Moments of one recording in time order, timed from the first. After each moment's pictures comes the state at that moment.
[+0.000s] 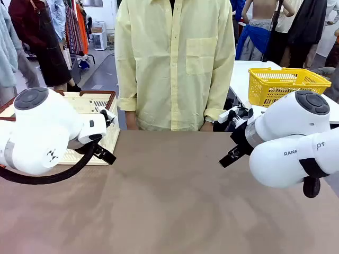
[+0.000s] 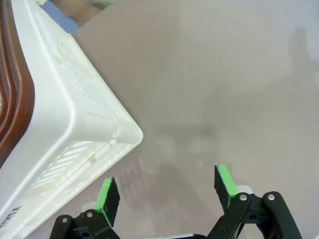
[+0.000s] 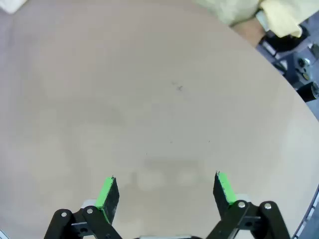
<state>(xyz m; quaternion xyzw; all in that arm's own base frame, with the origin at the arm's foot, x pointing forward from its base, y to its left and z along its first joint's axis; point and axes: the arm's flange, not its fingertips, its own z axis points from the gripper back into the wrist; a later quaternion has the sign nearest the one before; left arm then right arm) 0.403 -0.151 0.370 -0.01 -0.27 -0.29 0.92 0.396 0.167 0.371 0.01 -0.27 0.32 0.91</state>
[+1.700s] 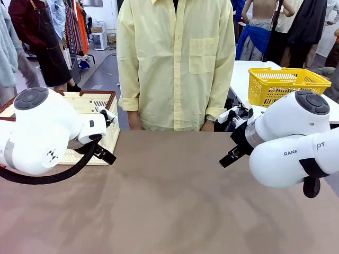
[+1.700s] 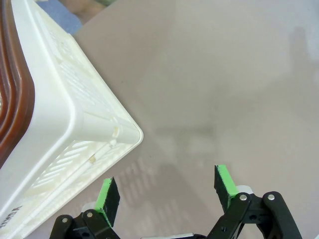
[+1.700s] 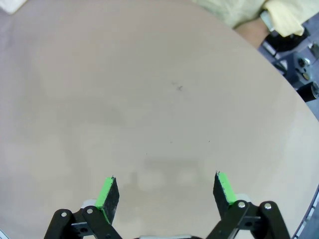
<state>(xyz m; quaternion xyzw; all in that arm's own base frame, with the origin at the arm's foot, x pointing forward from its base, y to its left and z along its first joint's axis) 0.403 -0.151 0.370 -0.01 -0.27 -0.29 0.92 0.396 0.167 0.371 0.01 -0.27 0.32 0.91</state>
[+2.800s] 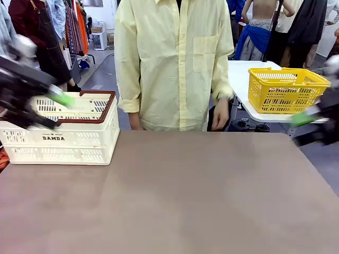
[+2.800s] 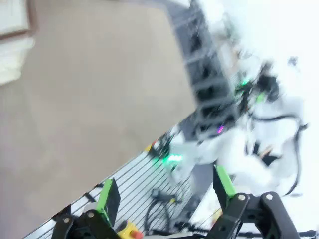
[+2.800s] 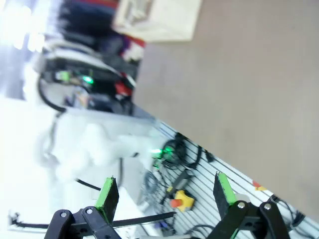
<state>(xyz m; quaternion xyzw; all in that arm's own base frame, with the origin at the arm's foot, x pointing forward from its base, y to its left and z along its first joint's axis) 0.275 -0.022 0.589 -0.47 -0.15 -0.06 0.87 0.246 0.007 0.563 0.49 -0.13 0.09 0.86</state>
